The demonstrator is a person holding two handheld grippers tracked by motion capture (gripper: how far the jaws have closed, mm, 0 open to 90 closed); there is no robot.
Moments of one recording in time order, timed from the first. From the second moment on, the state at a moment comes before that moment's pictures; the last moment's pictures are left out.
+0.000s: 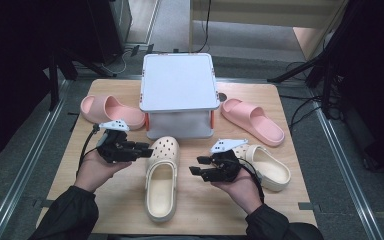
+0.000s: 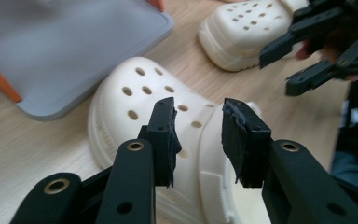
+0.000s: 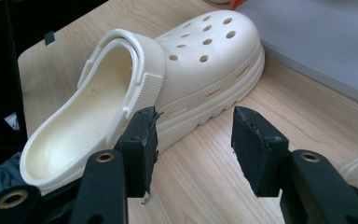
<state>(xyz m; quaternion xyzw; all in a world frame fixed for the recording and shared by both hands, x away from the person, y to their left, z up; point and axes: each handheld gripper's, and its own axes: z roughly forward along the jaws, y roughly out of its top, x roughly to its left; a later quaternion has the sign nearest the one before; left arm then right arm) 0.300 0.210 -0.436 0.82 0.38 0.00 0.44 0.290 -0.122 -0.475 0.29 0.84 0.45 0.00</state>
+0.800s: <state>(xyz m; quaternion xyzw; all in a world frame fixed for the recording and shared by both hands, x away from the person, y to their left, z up) 0.357 0.224 -0.386 0.81 0.40 0.05 0.43 0.283 -0.105 -0.466 0.31 0.84 0.45 -0.01</state>
